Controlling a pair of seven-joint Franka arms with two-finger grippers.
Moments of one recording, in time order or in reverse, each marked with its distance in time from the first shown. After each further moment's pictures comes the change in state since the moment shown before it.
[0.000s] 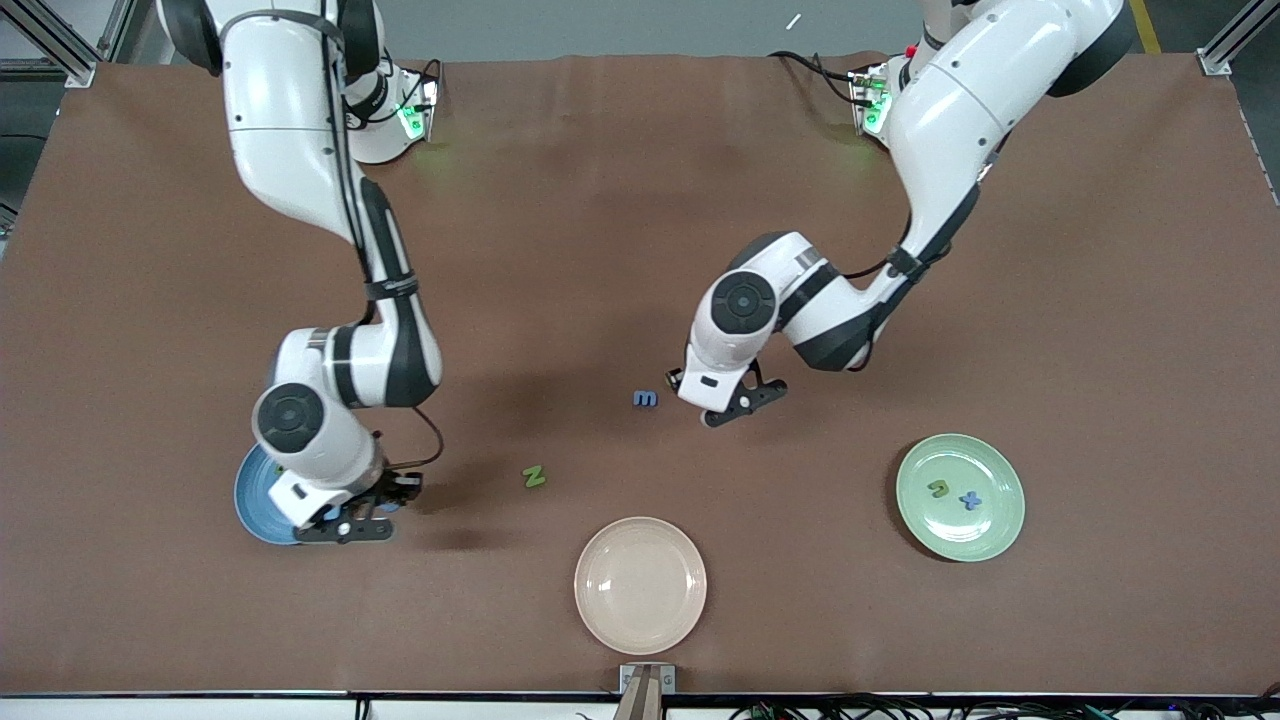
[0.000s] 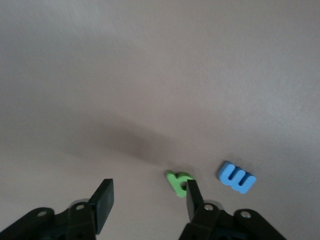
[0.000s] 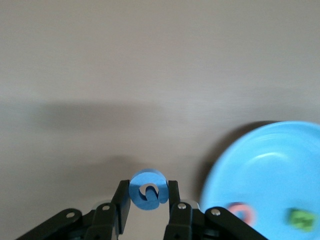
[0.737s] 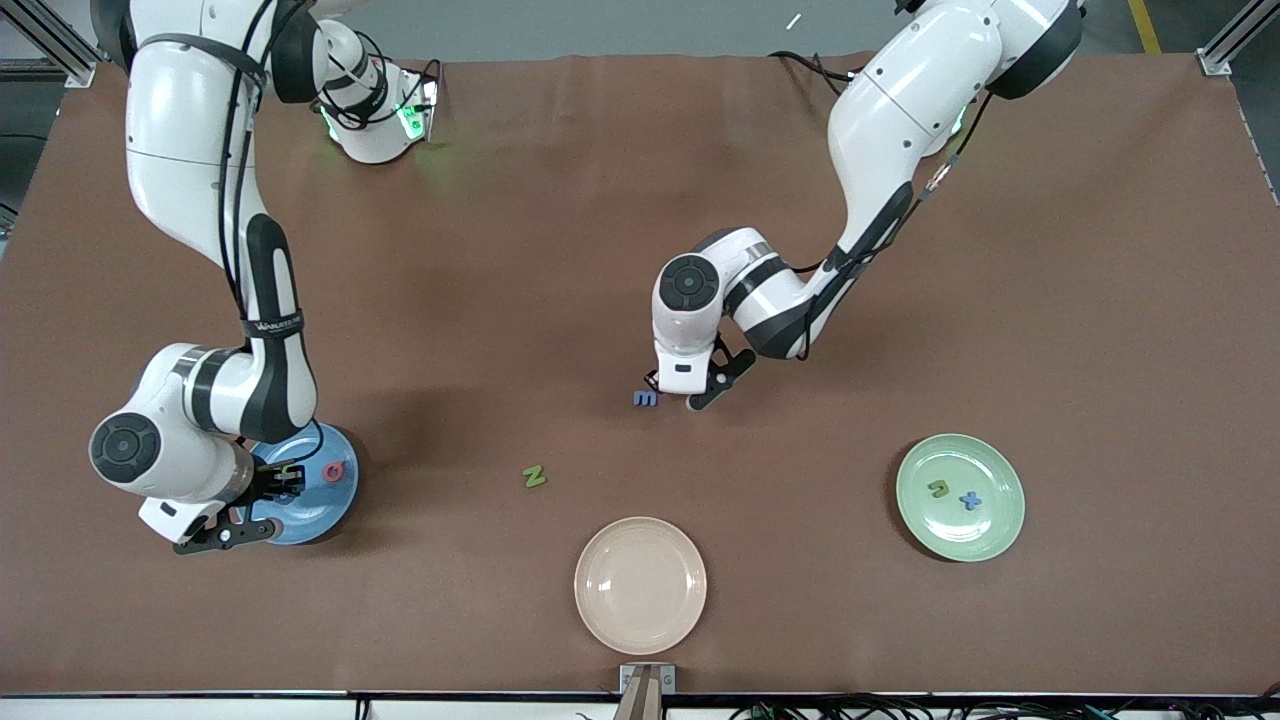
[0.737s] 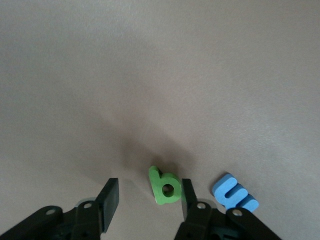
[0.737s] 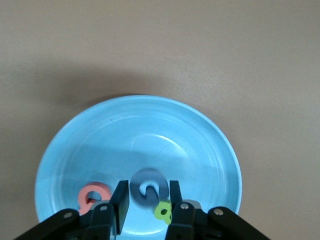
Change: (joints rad) left arm -0.186 0.030 0.156 0.001 0.007 0.089 -0.333; right arm -0.194 0.006 0.010 -0.008 0.001 -0.057 -0.313
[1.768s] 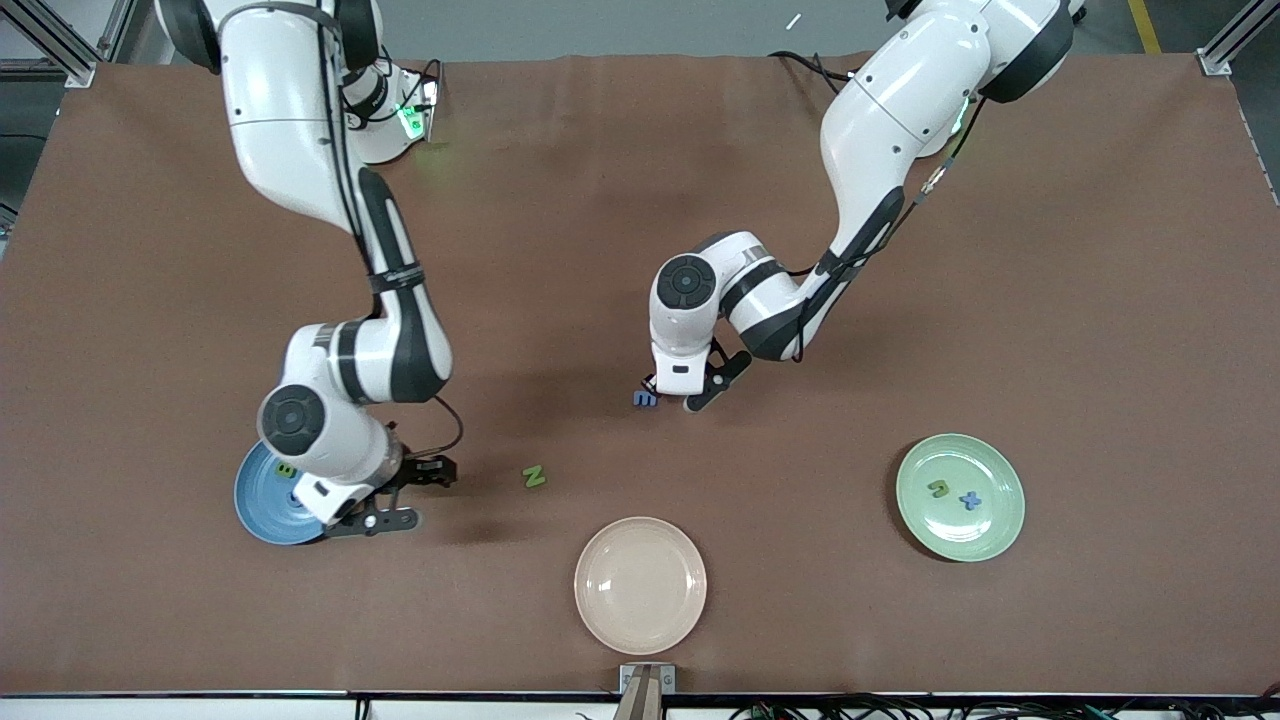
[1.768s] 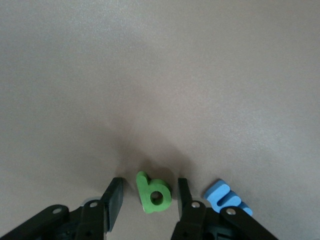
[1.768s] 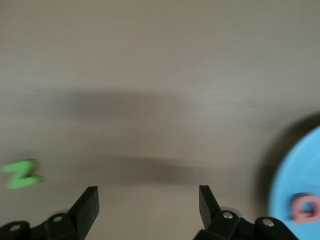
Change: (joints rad) left arm -0.010 0.020 0.017 0.003 0.019 0.052 -0.019; right arm 0.268 -0.023 0.048 0.028 0.091 0.008 0.384
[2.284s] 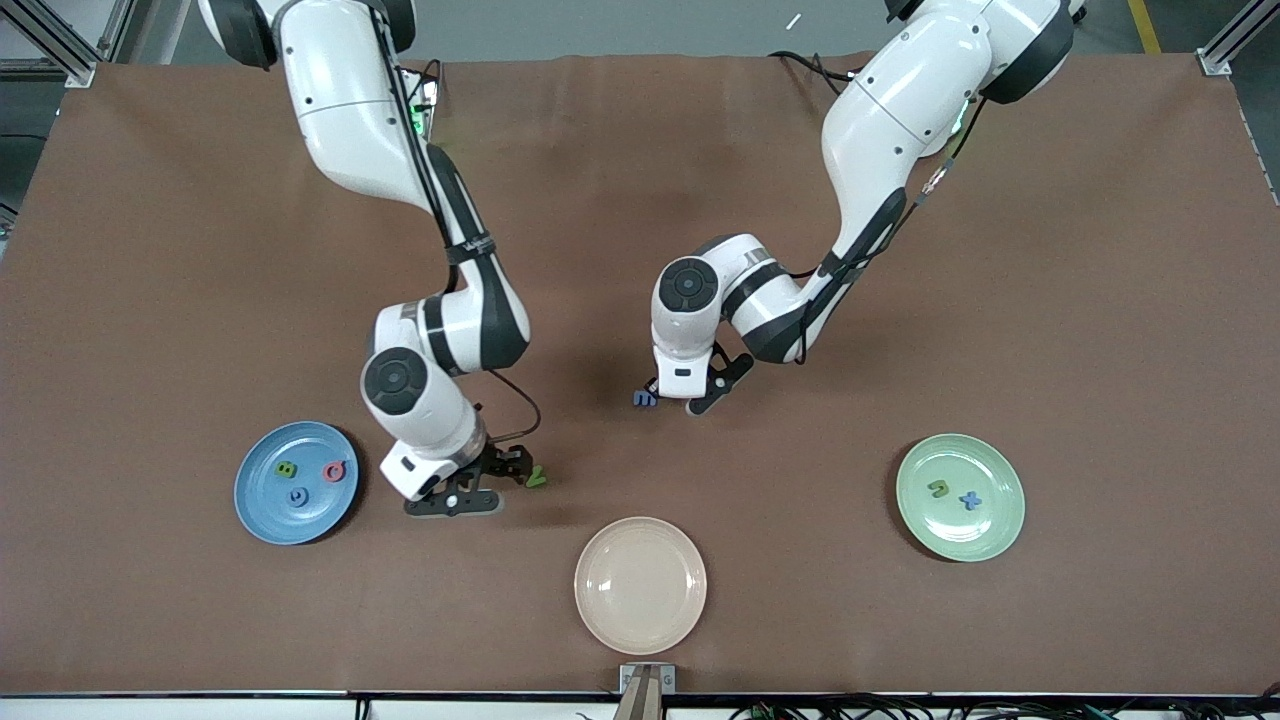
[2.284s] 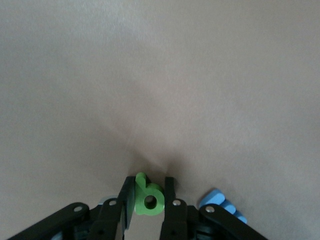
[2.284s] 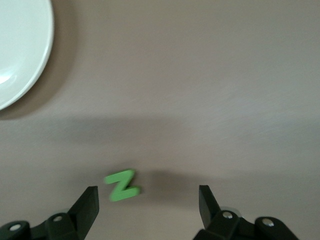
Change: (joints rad) left arm 0.003 0.000 0.012 0.014 0.003 0.000 -0.001; right arm 0.126 0.044 0.032 0.000 0.019 0.158 0.179
